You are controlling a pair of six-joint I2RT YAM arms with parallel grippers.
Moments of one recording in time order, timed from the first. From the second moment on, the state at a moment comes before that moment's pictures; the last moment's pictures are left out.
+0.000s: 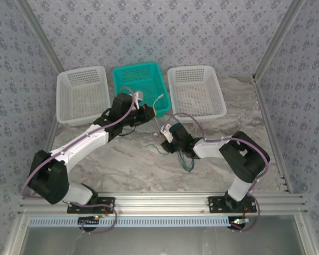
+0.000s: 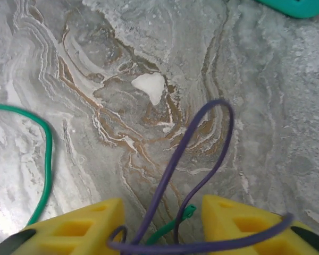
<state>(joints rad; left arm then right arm) -0.58 1.40 1.03 -0.11 0.33 -0.85 0.75 1.71 0.73 0.20 0.02 -0.07</state>
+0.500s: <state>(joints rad) -0.47 1.27 1.15 -0.28 0.35 -0.74 0.75 1.64 0.62 0.26 -0.05 0.00</state>
